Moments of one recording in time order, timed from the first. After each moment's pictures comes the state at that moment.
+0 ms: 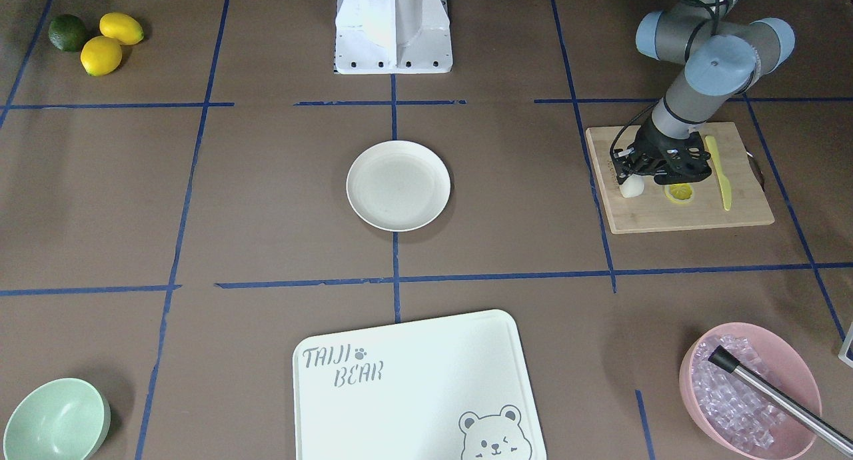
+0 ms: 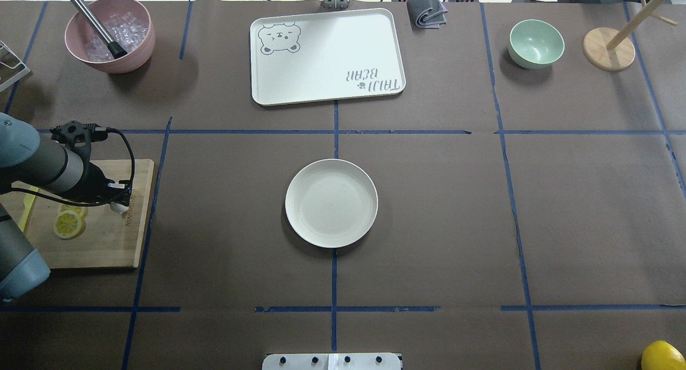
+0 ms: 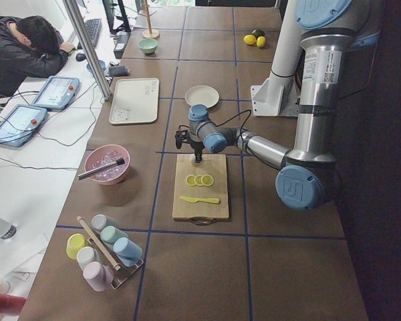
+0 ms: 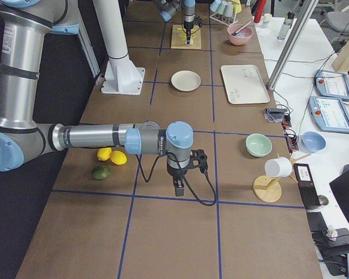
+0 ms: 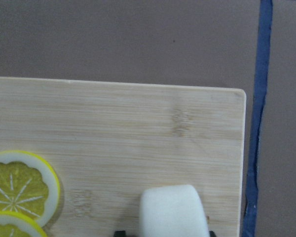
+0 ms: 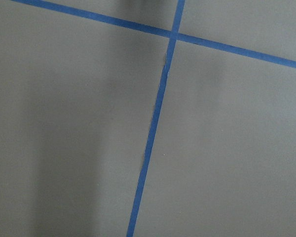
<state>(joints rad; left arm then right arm) -0.75 -1.62 -1.80 -1.98 -2.05 -1.09 1.52 -1.79 1.87 -1.62 2.27 -0.15</state>
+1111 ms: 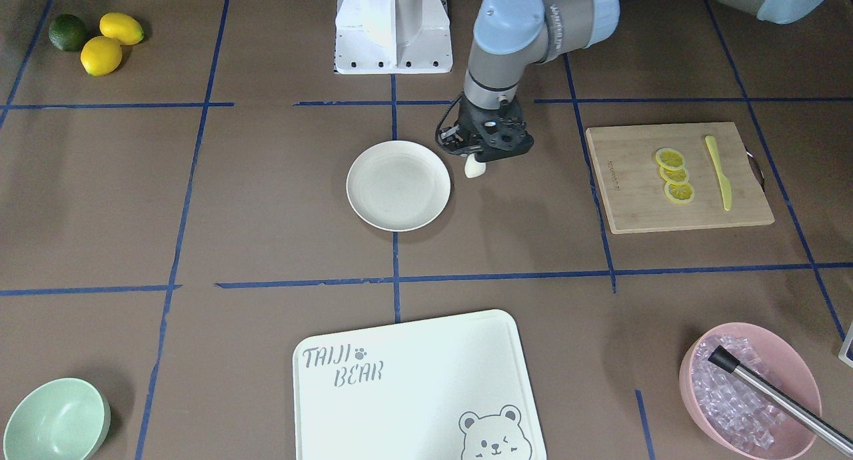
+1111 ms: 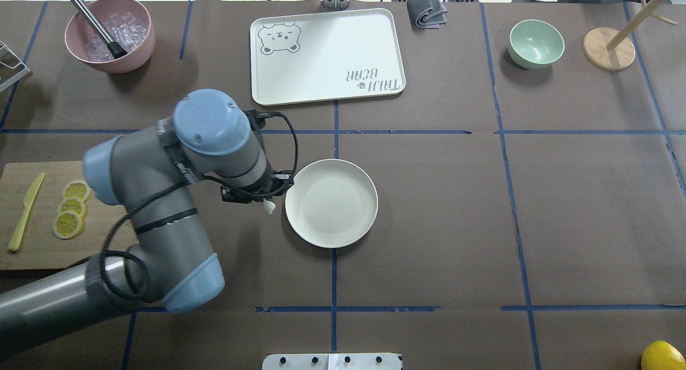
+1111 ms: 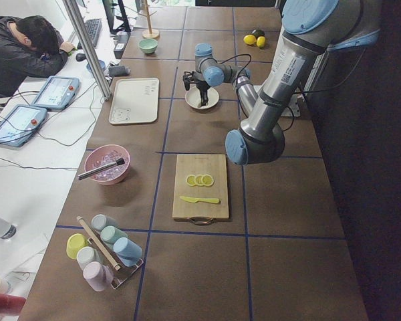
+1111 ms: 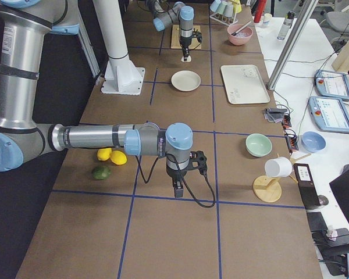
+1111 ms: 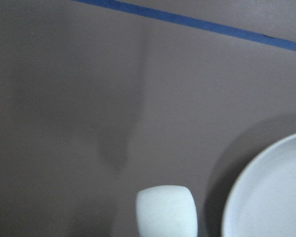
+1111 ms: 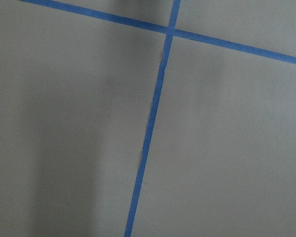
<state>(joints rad) -0.52 -2.25 -1.73 -1.51 -1.92 -1.46 1.52 -1.79 1.86 -1.62 2.26 -0.14</state>
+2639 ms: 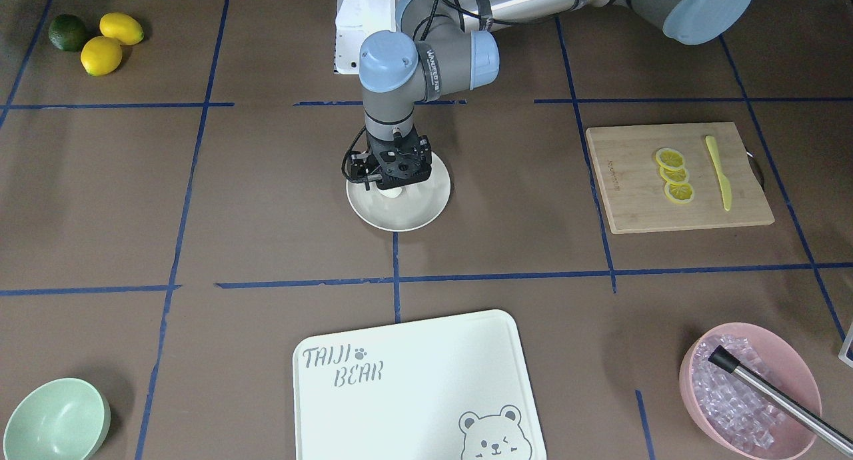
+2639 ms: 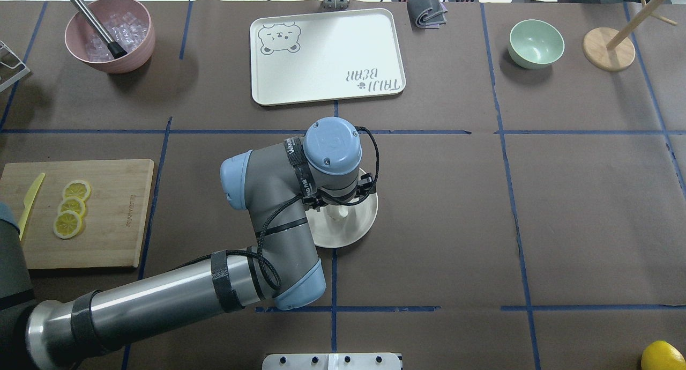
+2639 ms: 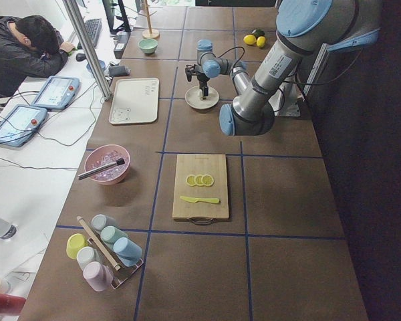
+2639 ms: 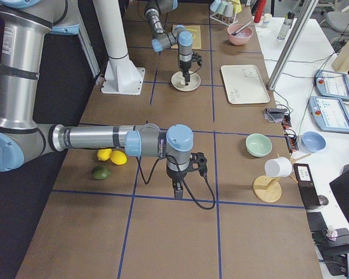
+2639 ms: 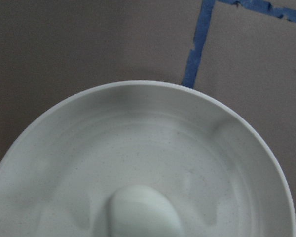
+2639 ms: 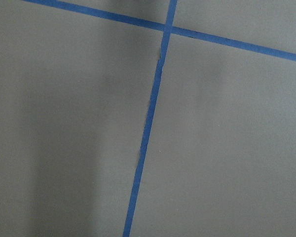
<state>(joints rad) -0.44 -2.48 -1.38 -1.65 -1.83 -1.52 1.52 -1.79 1.85 -1.63 2.26 -0.14</state>
